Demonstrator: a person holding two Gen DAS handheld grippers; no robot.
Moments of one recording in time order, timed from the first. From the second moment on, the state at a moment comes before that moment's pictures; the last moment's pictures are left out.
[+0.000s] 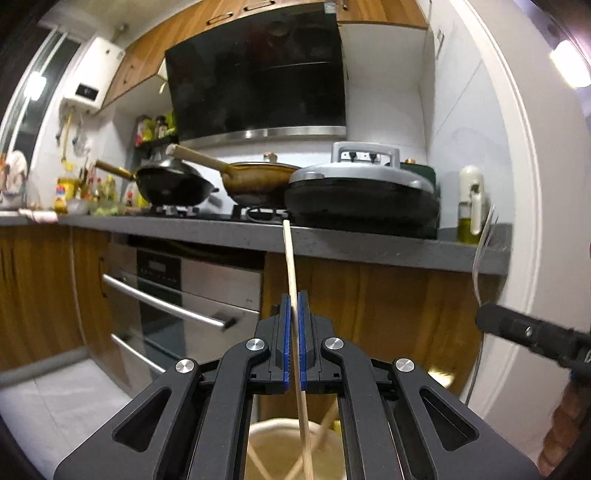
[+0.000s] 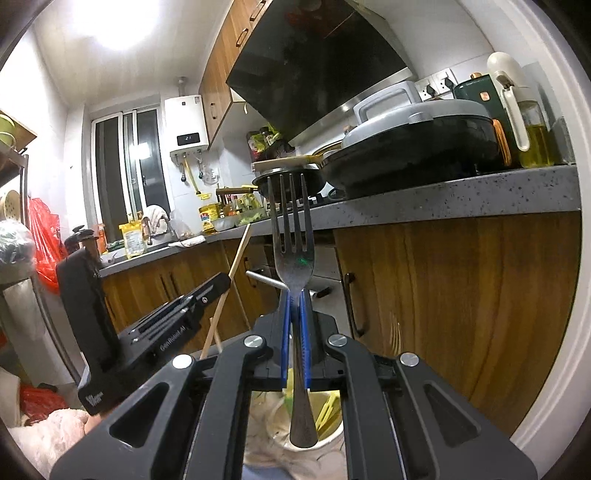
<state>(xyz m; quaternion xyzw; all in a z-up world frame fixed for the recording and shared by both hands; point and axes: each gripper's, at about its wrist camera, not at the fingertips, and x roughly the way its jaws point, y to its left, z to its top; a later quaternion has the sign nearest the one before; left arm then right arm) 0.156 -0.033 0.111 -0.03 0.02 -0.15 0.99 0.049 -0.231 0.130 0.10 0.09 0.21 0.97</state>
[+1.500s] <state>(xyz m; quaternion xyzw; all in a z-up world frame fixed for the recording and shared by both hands) 0.113 -0.042 0.072 0.08 0.01 -0.15 0.99 0.069 -0.208 0.058 0.06 0.21 0.20 0.96</state>
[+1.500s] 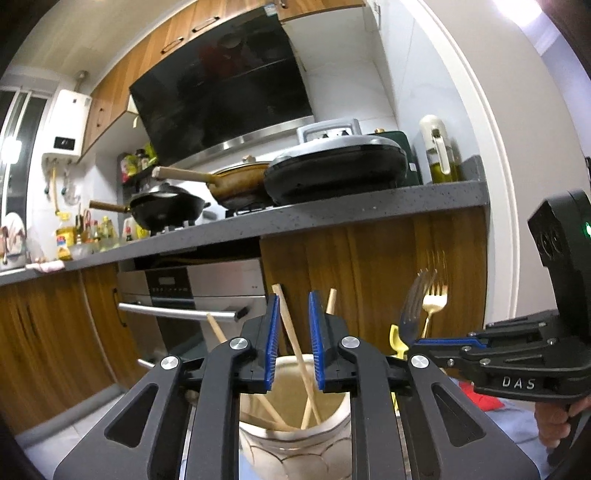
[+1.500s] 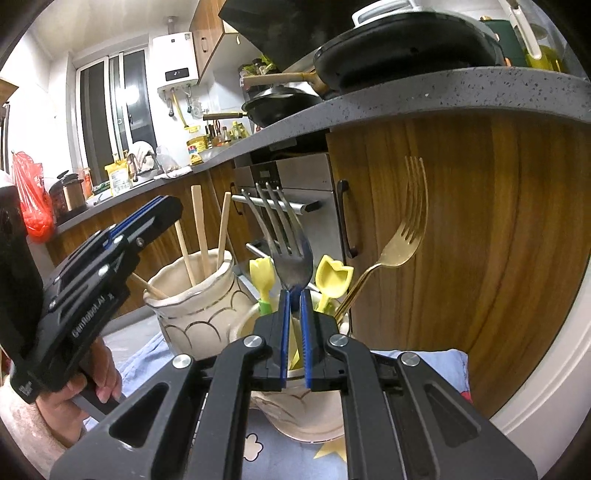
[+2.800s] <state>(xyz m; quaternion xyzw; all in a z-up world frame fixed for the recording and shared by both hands) 0.012 0.064 -0.004 -0.09 0.20 0.01 0.98 -0.010 -0.165 -0.015 0.06 0.36 0.18 0.91</state>
